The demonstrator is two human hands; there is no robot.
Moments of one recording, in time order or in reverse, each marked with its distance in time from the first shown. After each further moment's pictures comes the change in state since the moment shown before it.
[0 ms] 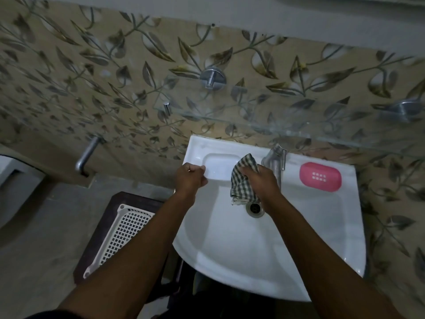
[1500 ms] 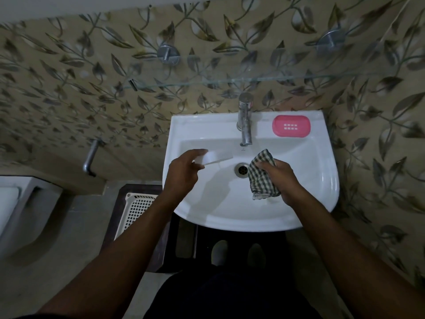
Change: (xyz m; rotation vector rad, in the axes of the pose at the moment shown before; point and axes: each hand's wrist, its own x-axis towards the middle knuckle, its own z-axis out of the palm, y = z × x) left_hand -0.122 -0.025 -0.025 0.773 -0.281 0.860; right_hand -0.102 0.097 -0.102 0.236 0.012 0.017
